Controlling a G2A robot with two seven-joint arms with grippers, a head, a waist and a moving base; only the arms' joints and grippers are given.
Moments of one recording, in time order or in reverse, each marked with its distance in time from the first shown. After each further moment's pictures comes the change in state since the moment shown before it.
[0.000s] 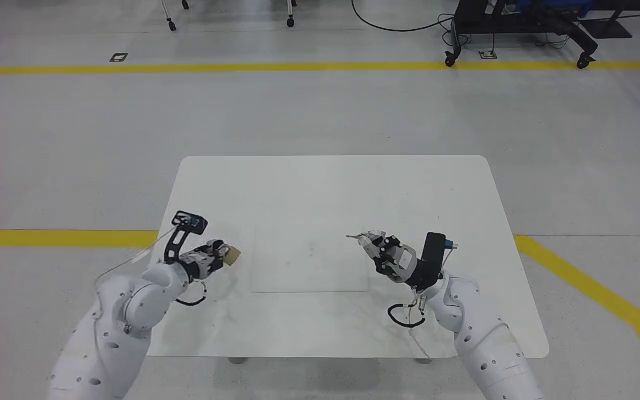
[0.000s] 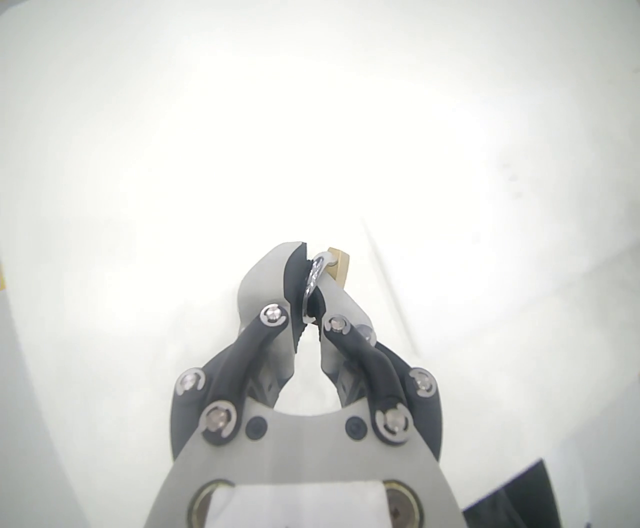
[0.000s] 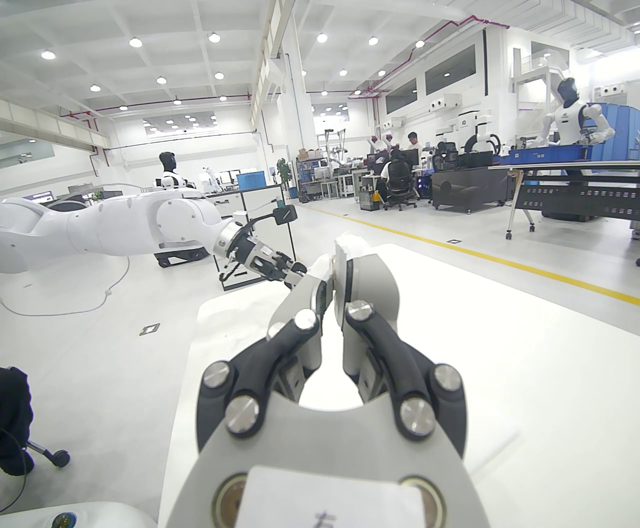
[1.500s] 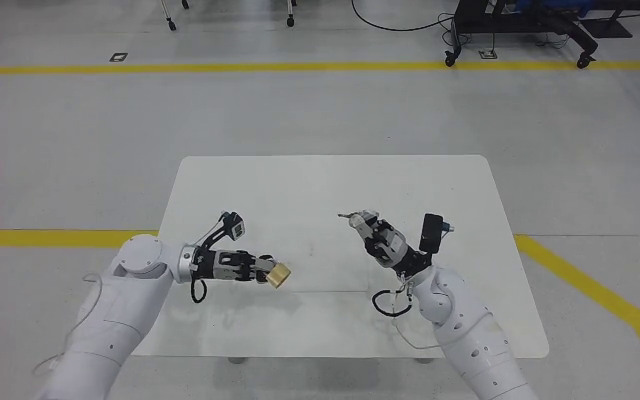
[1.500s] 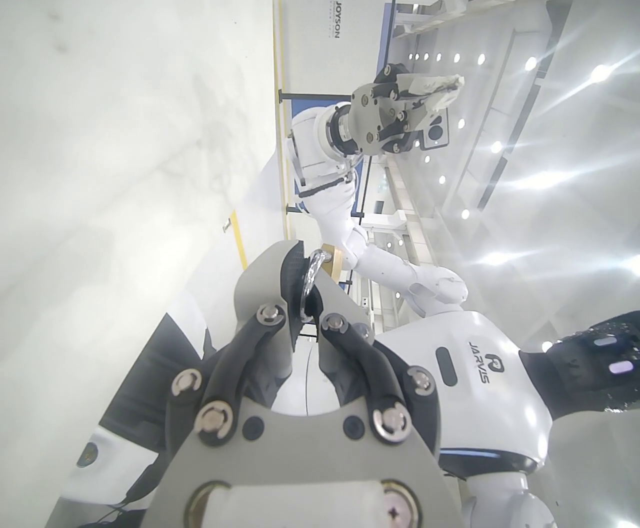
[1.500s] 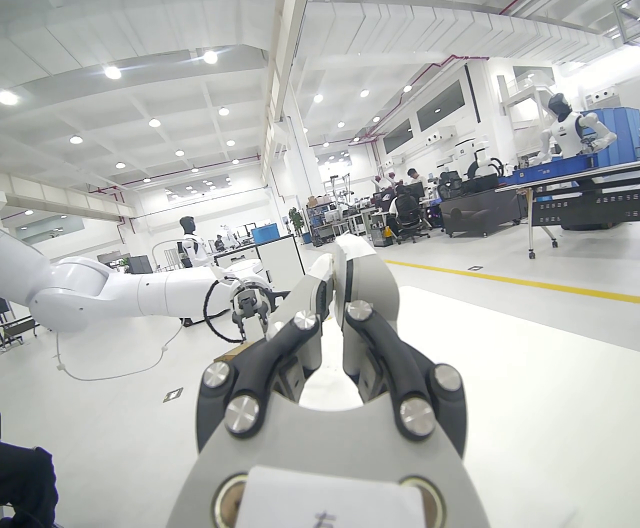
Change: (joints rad) left arm -0.382 -0.049 0.278 0.492 -1.276 0.082 -0.782; right arm 0.068 -0.042 -0.084 0.003 0.284 0.040 0.093
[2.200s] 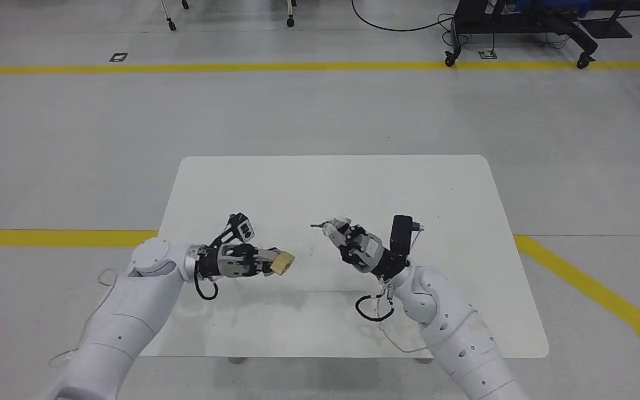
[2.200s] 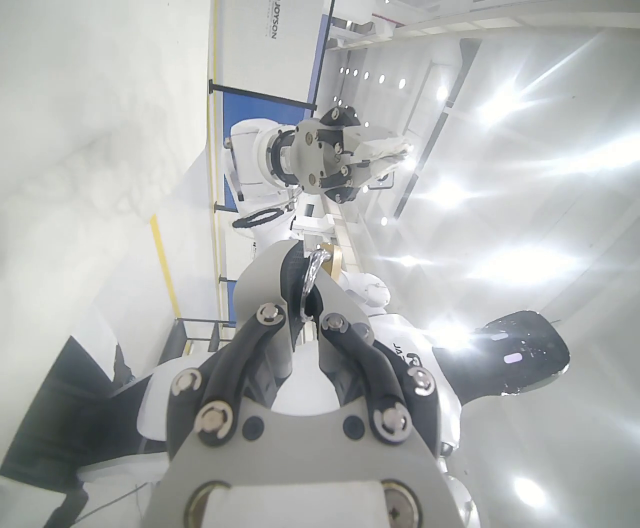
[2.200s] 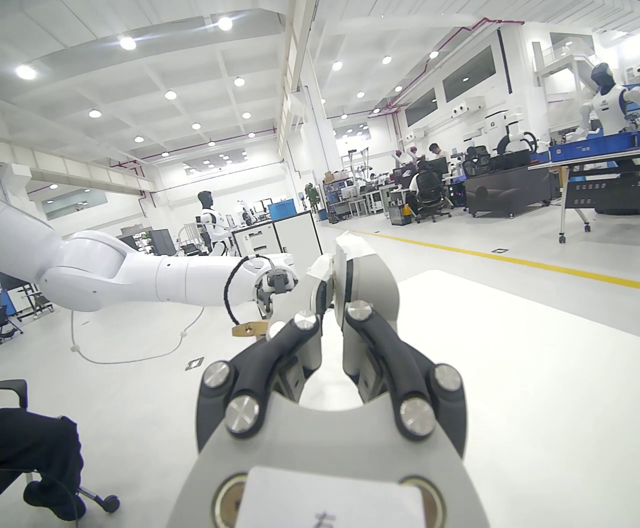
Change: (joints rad) left arm -0.066 -0.045 0.080 0.182 -0.283 0.024 -0.054; right arm 0.031 -0.030 -0.083 -0.017 -0.026 0.036 0.079
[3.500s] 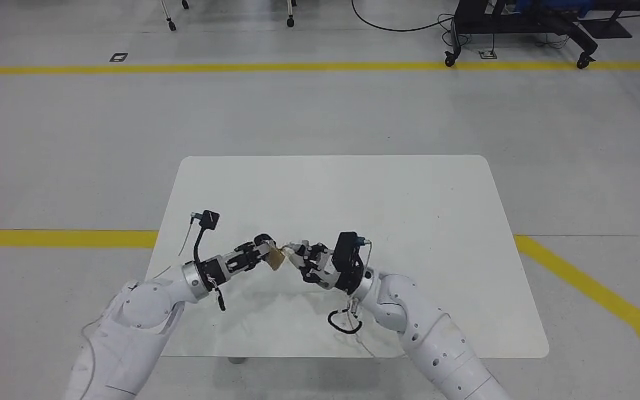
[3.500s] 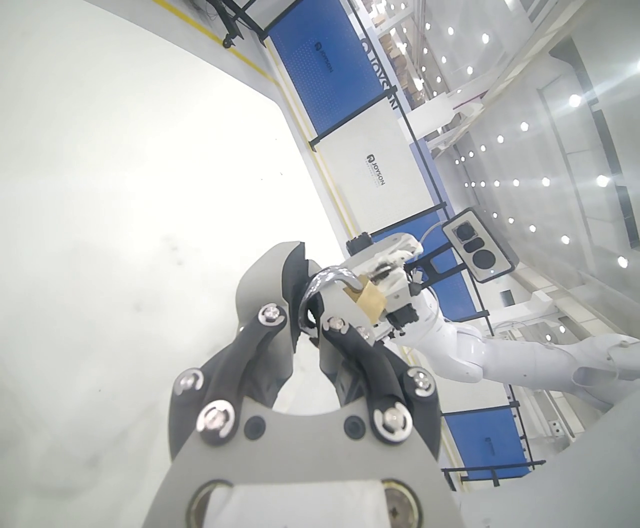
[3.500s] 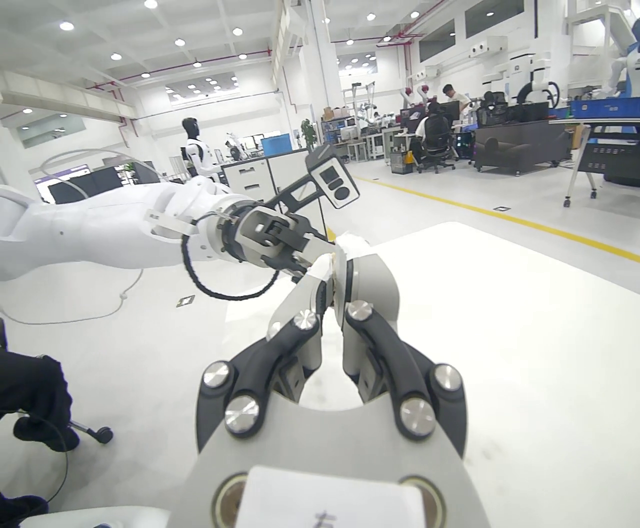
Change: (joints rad) left arm 0.392 0.079 -0.212 -0.596 0.688 -0.311 0.796; right arm 0.030 -0.054 -0.147 0.017 -0.110 0.107 0.085
